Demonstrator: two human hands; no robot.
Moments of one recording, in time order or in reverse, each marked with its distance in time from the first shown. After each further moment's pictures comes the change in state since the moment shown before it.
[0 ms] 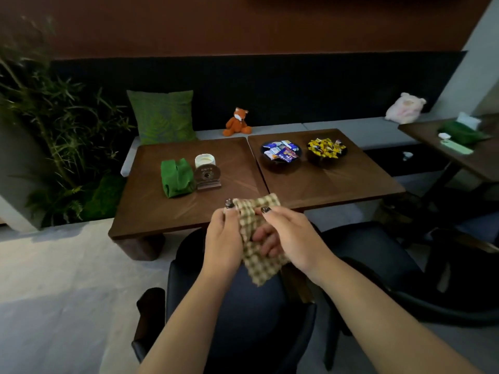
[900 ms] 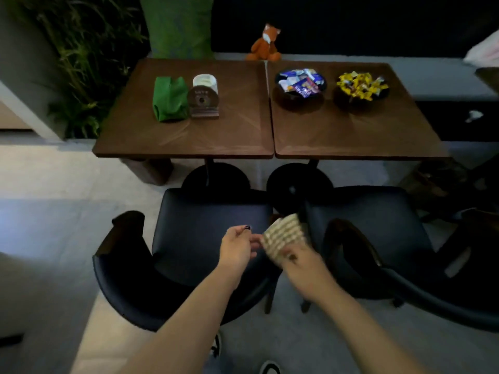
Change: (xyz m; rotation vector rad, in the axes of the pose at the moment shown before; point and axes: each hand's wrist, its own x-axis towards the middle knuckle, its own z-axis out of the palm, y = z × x) left_hand -0.025 -0.174 0.123 -0.048 0.104 -0.629; right_hand 0.005 0.231 -0.114 -0.736 -0.116 0.090
